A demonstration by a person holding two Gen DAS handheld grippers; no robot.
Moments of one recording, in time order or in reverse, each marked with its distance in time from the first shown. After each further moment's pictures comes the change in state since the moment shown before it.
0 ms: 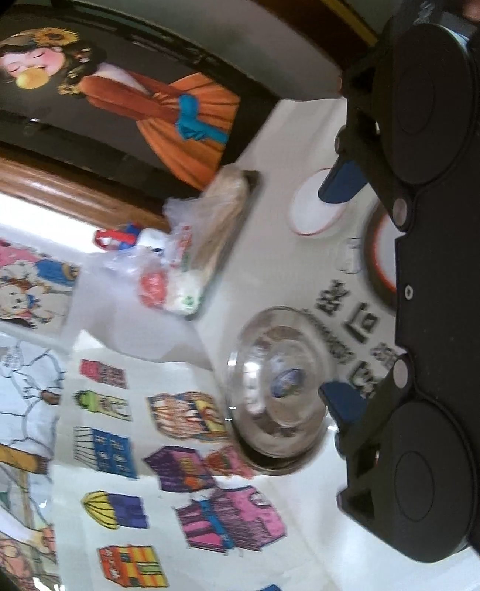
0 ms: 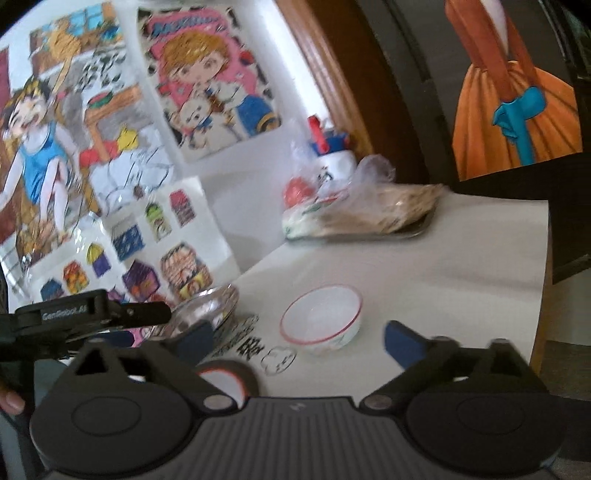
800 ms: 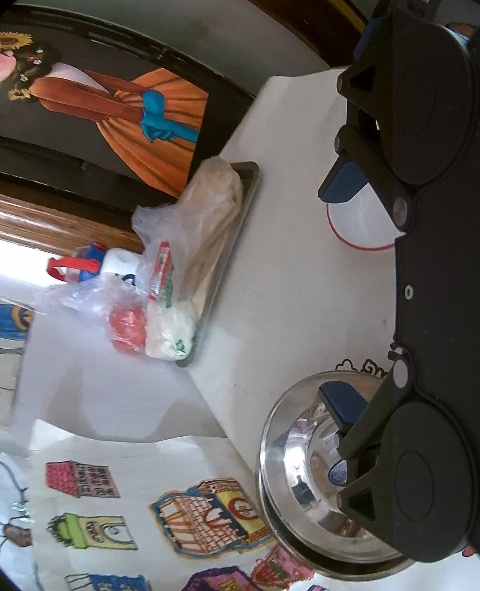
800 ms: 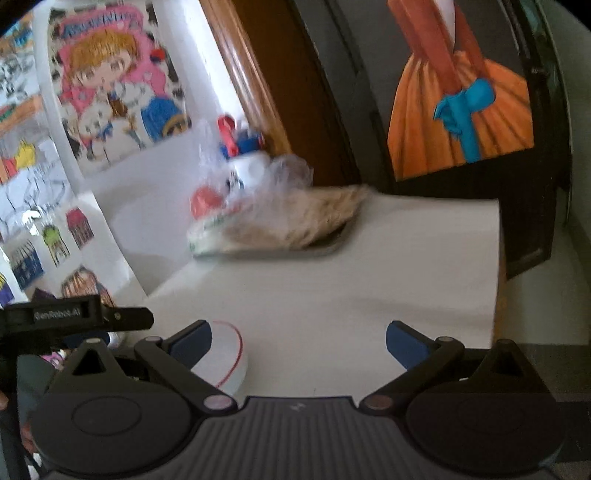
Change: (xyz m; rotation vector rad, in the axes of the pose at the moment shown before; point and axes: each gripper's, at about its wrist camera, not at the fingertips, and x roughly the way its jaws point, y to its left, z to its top) left arm 0.126 -0.037 0.038 0.103 0.116 -0.025; right arm 0.067 -0.060 0.018 0.034 0.038 -0.199
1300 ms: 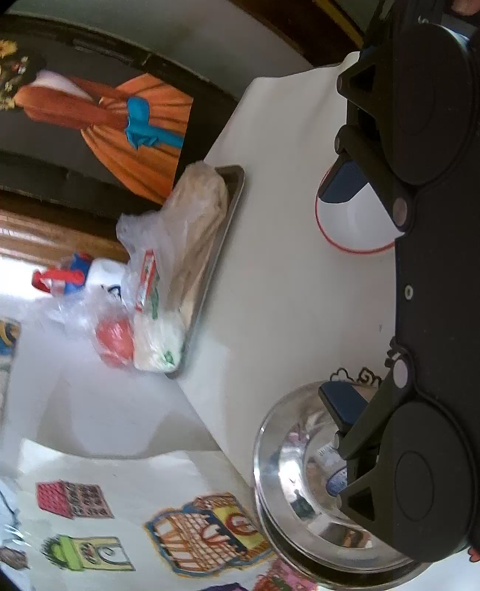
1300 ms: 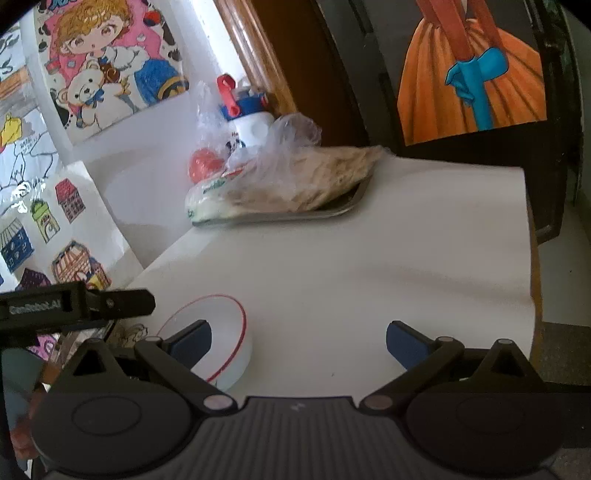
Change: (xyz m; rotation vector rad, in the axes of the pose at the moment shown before) left arm 0.004 -0.007 -0.004 0.048 0.014 -0.018; right arm 0.028 0.007 -0.005 0.011 0.100 0.023
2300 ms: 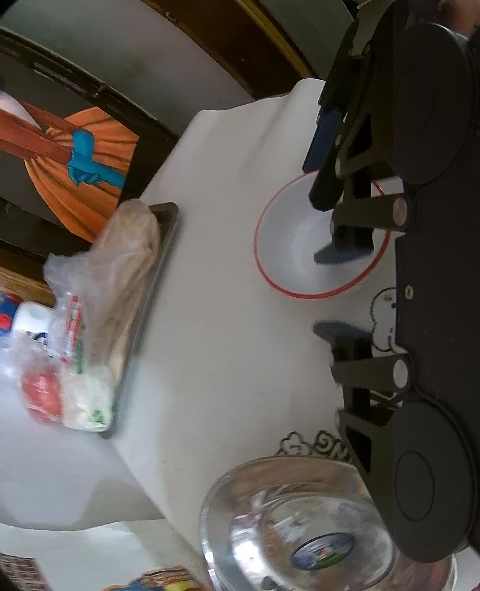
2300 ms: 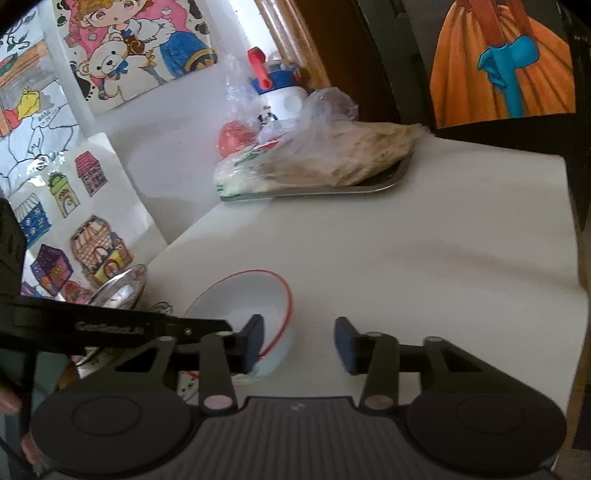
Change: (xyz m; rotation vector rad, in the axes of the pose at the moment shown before) left arm 0.040 -0.002 -0.008 0.001 0.218 -0.169; right arm 0.014 0.023 -0.005 -0.034 0.052 0.075
